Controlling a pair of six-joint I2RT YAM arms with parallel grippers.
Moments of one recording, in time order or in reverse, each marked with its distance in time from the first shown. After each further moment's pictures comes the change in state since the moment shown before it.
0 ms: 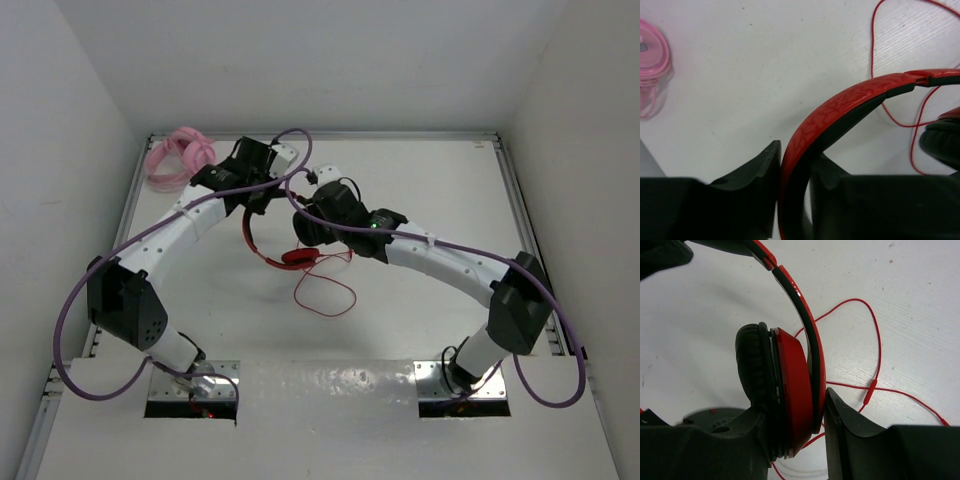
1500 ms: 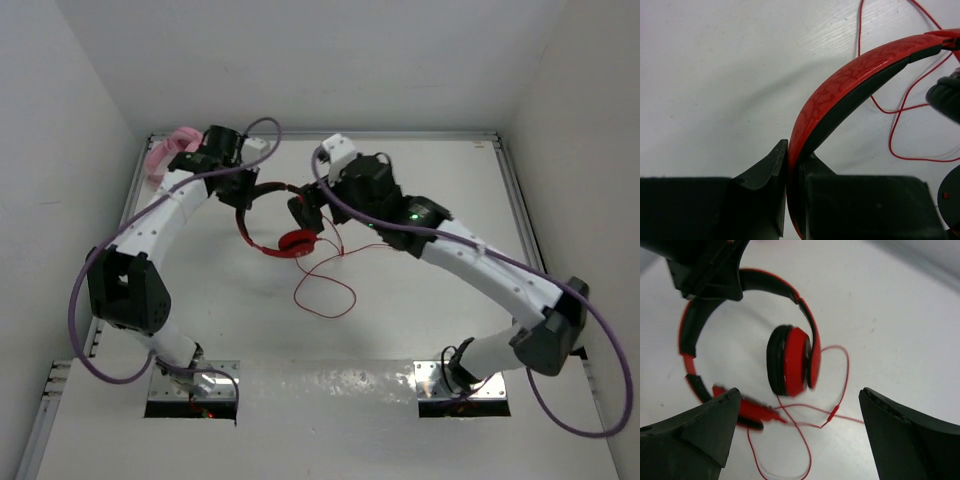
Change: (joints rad) left arm 0.150 0.036 0.032 -0.096 0.217 -0.046; right arm -0.023 -0.129 0.094 -0.056 -0.084 -0.233
